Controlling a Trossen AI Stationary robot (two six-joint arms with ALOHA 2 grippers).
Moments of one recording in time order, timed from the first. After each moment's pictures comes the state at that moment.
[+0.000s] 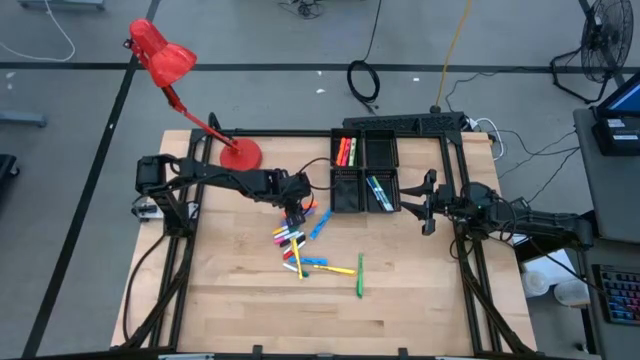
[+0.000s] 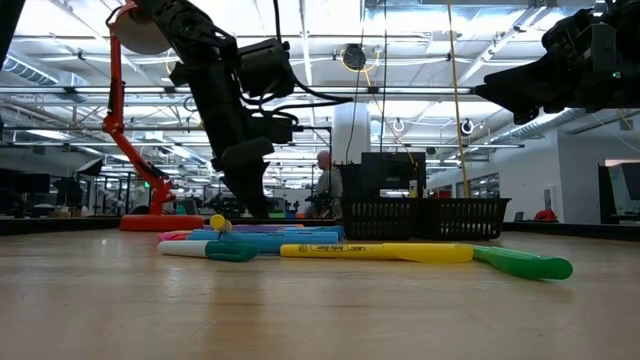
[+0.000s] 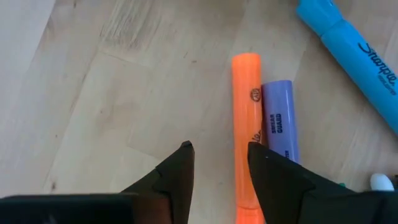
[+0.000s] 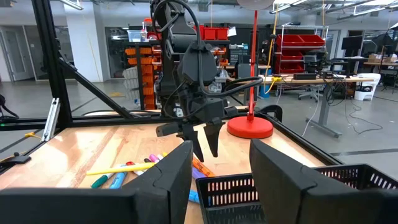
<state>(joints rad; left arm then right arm) 0.18 1.74 1.01 -0.42 -0.13 -0.14 -0.21 0.18 0.01 0.25 -0.08 0.02</state>
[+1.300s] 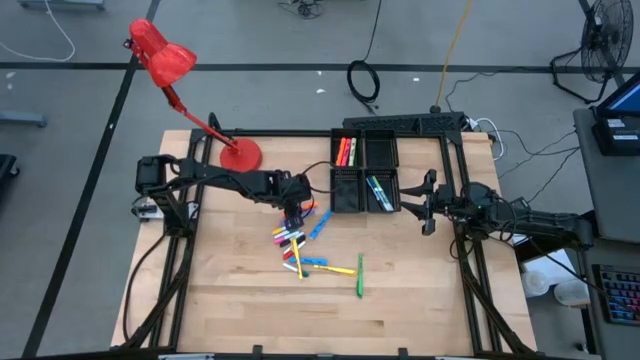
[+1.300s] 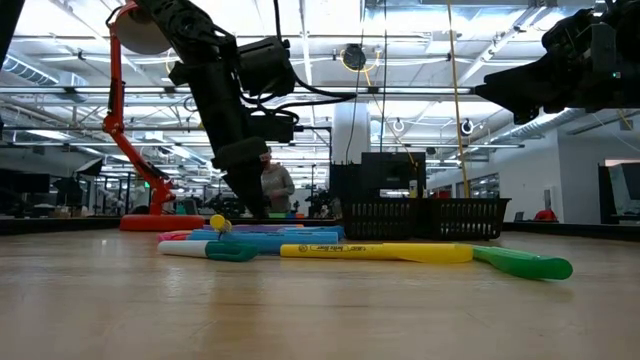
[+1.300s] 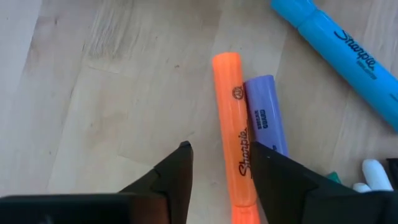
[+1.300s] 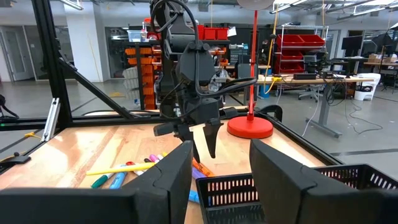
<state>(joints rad) 0.16 1.73 1.01 -0.41 -0.11 -0.05 -0.21 0.18 0.01 0.25 -0.08 0.02</state>
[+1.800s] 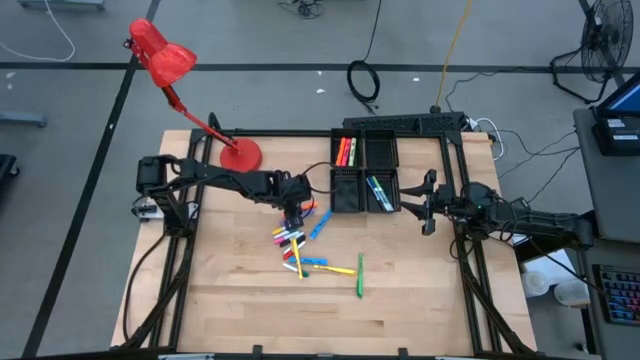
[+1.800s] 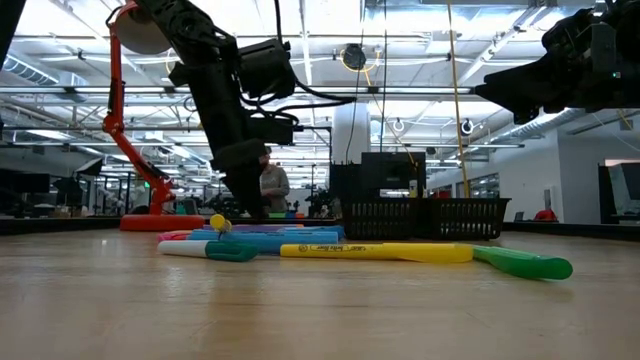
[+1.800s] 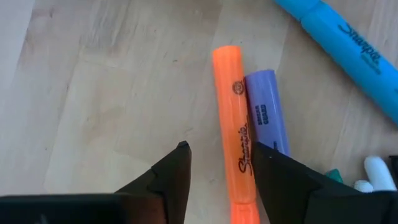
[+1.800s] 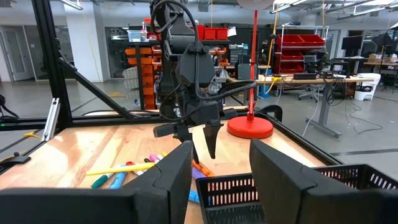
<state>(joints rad) 0.16 1.74 1.01 -0.42 -0.11 -0.06 -0.21 0.18 0.01 0.25 -0.08 0.02</state>
